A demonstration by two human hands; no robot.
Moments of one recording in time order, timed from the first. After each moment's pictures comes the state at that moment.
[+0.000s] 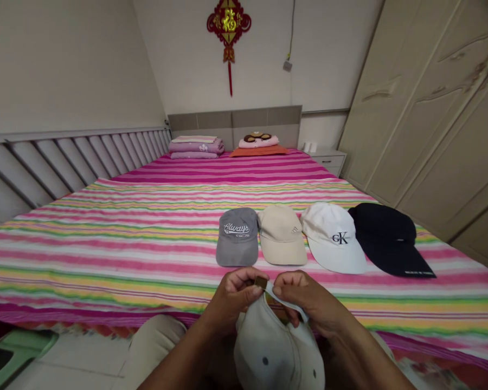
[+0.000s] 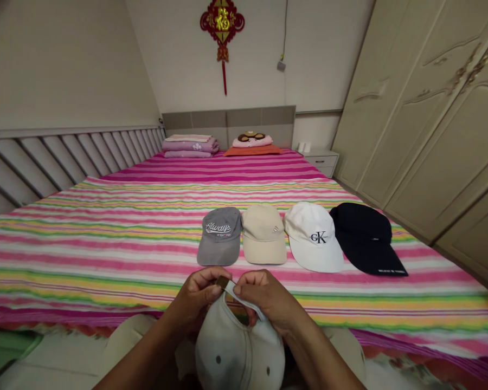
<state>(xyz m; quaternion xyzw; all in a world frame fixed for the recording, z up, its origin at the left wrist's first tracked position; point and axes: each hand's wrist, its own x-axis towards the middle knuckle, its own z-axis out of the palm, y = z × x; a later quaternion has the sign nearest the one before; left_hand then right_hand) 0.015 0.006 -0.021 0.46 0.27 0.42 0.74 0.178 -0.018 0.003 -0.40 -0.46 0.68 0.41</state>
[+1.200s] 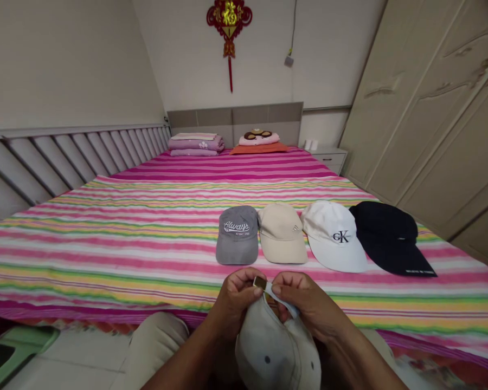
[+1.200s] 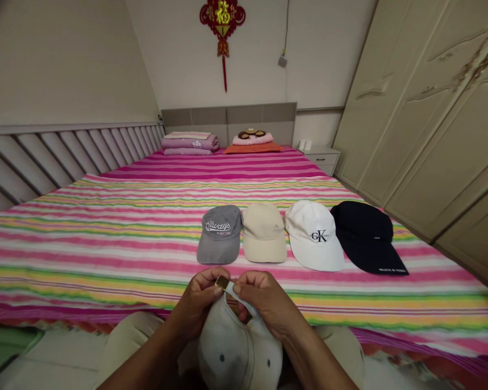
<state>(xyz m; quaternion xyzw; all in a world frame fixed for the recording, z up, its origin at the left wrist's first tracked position) 0.025 0.000 -0.027 0.36 0.25 0.44 0.78 0.171 -0.022 -0.008 -0.37 -0.38 0.71 0.47</state>
